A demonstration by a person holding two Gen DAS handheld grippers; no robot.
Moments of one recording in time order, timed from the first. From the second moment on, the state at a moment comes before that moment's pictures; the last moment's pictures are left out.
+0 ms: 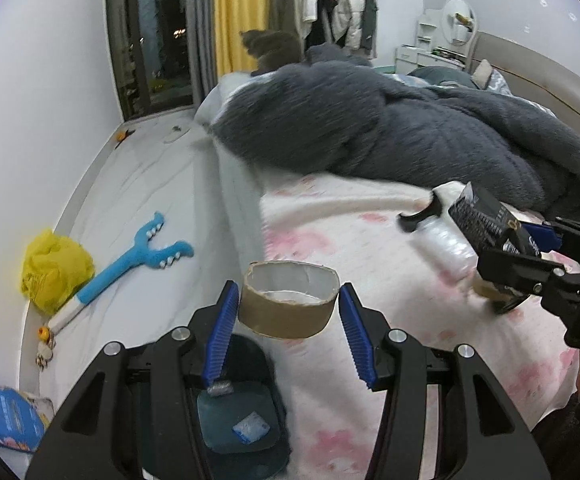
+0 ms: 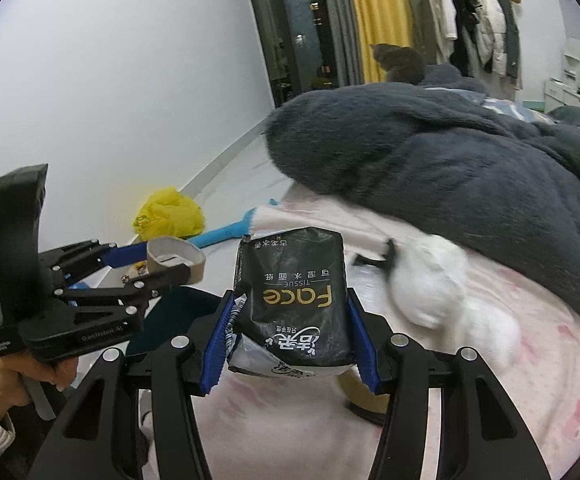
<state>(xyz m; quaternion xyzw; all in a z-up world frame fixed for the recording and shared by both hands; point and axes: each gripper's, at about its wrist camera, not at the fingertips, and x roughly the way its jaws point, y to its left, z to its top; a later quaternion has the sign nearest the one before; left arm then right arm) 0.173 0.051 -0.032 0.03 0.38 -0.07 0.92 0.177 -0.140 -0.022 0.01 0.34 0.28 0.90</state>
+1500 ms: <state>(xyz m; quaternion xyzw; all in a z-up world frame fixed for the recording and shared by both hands) 0.143 0.211 -0.136 -0.10 0.56 0.01 0.82 0.190 0.042 -0.072 -0.03 0.41 0.37 0.83</state>
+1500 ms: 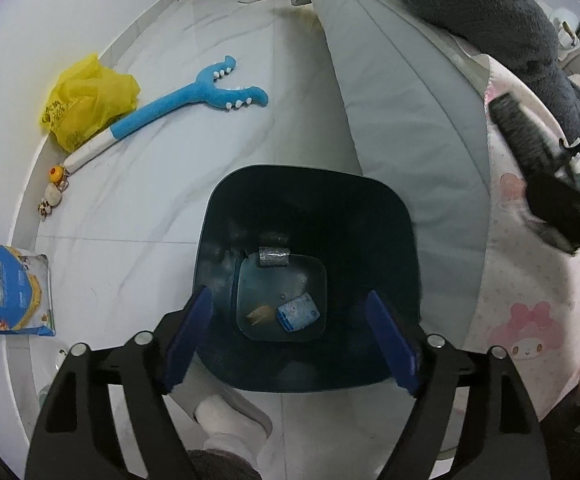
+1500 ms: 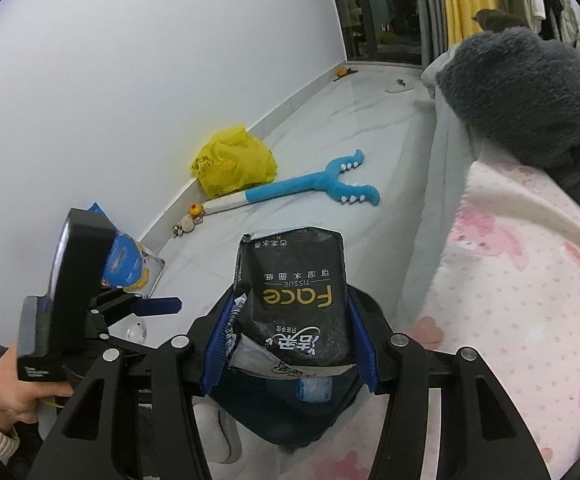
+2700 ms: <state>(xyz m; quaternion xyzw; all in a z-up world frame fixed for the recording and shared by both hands) 0.088 0.246 -0.048 -0.07 0.41 0.00 0.91 0.199 0.122 -0.166 -0.08 0.53 0.33 0.78</state>
